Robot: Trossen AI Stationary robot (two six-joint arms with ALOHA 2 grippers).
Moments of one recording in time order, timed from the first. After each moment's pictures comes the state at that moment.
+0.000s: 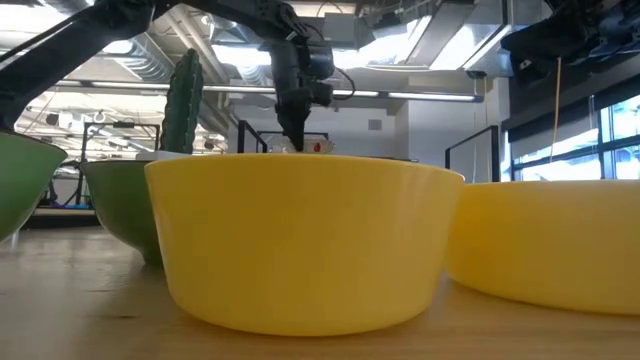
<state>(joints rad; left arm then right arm) 0.61 2.17 2.22 -1.33 0.02 0.41 -0.23 0.33 0.39 -0.20 -0.29 -0.01</state>
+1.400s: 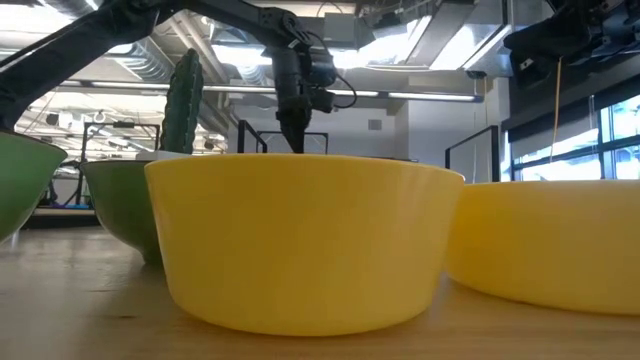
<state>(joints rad) 0.62 2.21 2.21 -1.33 0.03 0.48 -0.23 0.33 0.39 -0.21 -0.32 0.00</state>
